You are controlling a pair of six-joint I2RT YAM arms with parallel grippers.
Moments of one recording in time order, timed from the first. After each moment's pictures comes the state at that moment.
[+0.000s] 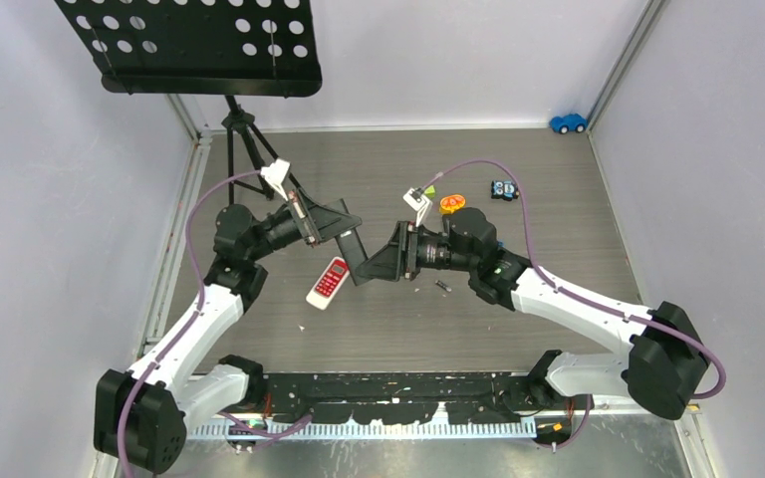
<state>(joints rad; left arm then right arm) -0.31 0.99 0.64 0.50 0.75 -1.21 0.81 1.22 0.79 0.32 -0.54 0.91</state>
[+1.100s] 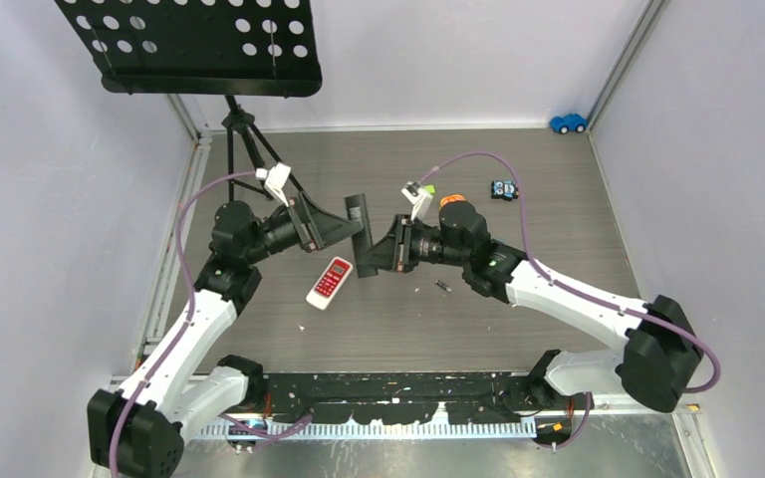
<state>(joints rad) -0.30 0.95 0.68 0.34 0.81 -1.00 0.82 1.29 0.87 0.27 -0.50 0.86</state>
